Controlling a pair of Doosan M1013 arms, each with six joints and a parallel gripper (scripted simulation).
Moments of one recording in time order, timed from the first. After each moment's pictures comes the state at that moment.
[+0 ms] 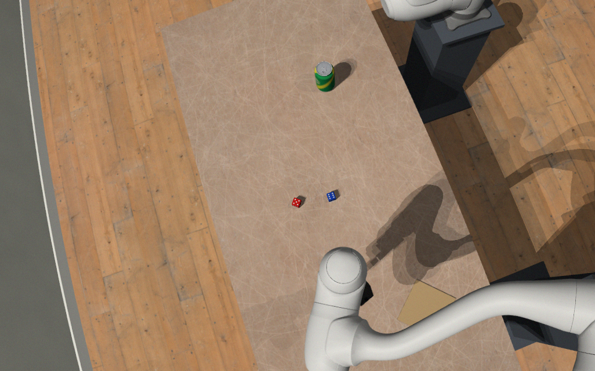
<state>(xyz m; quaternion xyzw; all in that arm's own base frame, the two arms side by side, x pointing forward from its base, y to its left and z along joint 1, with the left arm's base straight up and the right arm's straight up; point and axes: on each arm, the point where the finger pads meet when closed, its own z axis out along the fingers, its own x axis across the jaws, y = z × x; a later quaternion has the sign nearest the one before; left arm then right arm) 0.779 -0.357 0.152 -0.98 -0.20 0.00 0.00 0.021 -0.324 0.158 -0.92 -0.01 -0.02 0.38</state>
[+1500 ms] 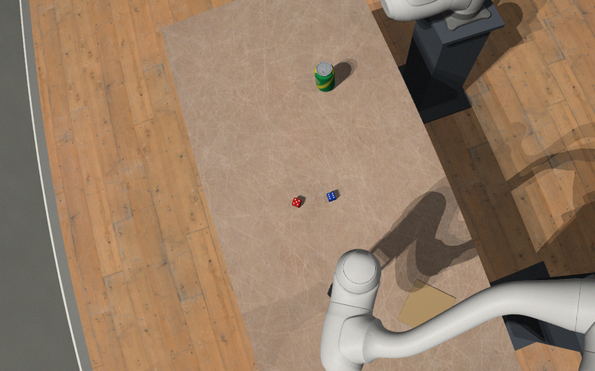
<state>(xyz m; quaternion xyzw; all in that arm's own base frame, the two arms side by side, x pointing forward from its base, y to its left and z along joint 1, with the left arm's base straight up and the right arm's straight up) 0.779 -0.356 0.105 -0.86 0.51 0.00 0.00 0.021 -0.324 0.158 -0.92 -0.01 -0.02 0.38</state>
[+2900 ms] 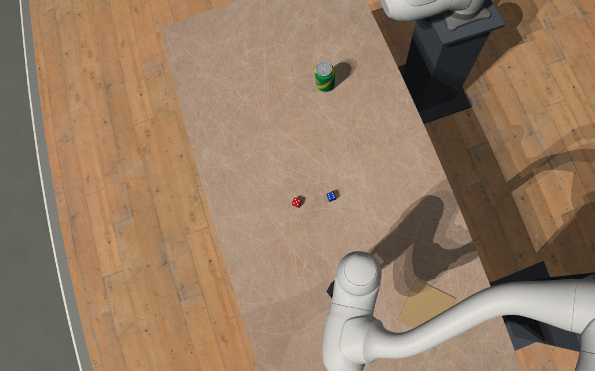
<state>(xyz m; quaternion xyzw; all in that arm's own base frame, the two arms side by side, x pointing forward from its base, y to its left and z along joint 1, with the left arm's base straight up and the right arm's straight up) 0.778 -0.357 0.086 -0.83 0.56 0.00 0.00 0.021 -0.324 0.158 -0.92 -0.01 -0.02 0.38</state>
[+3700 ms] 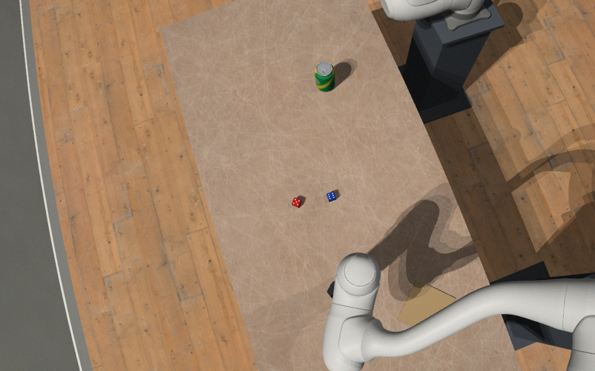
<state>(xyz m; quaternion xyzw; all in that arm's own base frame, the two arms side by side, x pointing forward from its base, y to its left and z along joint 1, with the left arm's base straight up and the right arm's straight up) 0.779 -0.356 0.056 -0.83 0.56 0.00 0.00 0.021 -0.324 0.158 -0.92 -0.01 -0.02 0.38</state>
